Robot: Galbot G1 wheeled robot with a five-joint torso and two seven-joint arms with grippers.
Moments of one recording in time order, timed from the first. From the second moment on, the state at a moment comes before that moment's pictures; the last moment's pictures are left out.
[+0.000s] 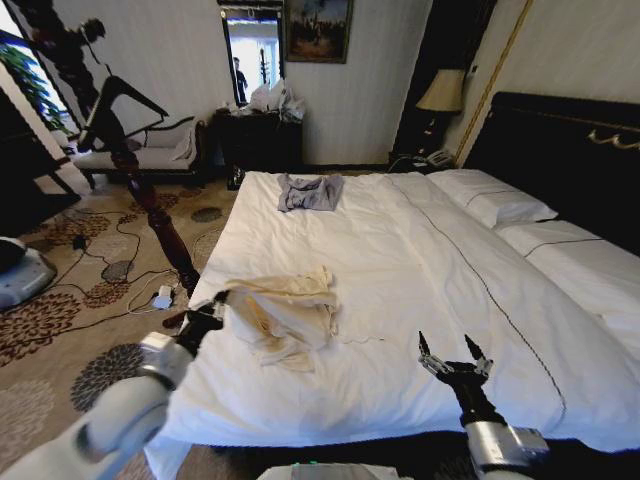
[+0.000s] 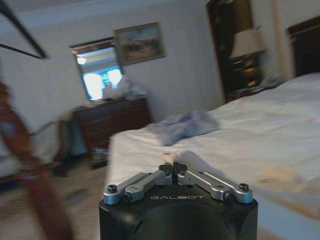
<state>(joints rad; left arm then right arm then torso) 1.81 -0.63 -0.85 -2.38 -0.65 0.17 -0.30 -1.95 1.45 0.81 2.34 0.28 0.08 -0.01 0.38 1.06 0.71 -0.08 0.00</state>
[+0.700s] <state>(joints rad) 1.99 -0.89 -0.85 -2.20 -0.39 0.07 -0.24 -1.82 1.03 0.73 2.23 0.49 -0.08 -0.03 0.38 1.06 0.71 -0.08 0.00</state>
